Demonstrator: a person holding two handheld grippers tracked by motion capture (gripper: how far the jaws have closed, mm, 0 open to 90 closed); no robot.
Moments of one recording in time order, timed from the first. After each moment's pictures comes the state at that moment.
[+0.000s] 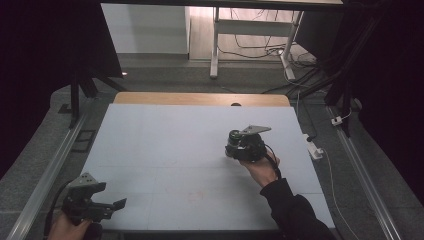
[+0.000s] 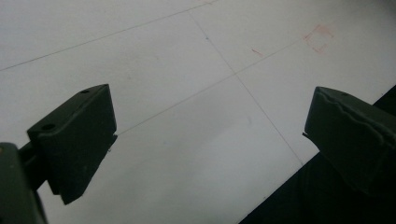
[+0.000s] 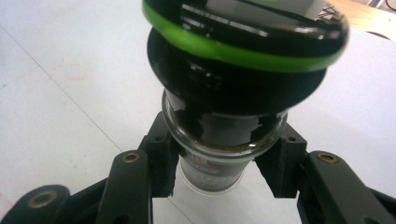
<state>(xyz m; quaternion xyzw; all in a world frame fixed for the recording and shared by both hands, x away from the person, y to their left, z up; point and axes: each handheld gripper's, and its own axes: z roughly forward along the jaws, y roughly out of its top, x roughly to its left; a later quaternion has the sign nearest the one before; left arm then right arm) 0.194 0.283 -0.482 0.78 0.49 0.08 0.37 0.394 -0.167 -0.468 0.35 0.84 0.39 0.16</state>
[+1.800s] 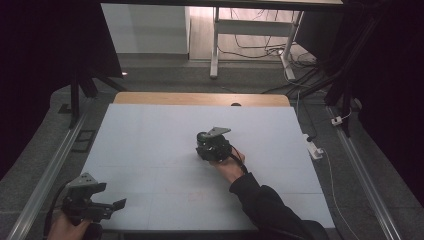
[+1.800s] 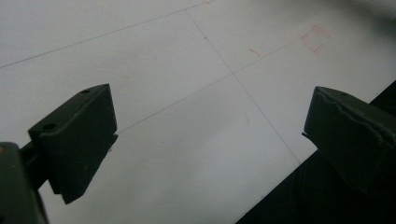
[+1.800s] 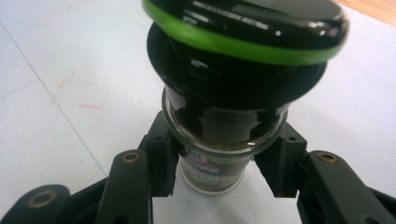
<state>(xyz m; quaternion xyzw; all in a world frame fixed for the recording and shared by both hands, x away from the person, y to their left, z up) 0.194 0.284 -0.483 0.78 0.49 0.08 0.37 0.408 -0.076 -0.508 0.30 0.86 0.38 0.16</state>
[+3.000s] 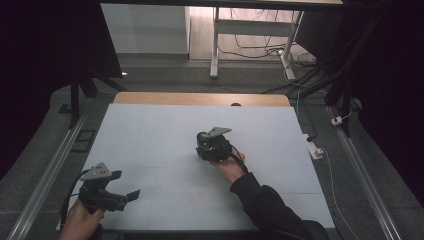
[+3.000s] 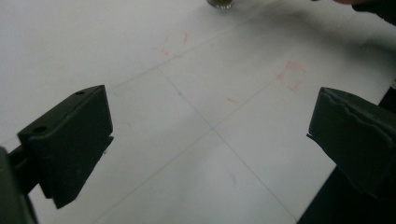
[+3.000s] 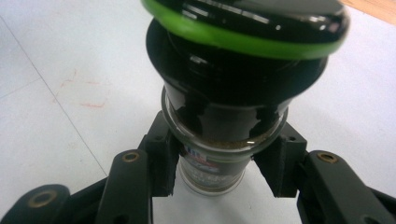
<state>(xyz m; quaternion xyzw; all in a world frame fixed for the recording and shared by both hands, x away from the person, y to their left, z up) 0.224 0.256 -0.477 0.79 0.43 0.10 0.42 0.410 -0.077 -0.509 0.29 0.86 0.38 0.16</state>
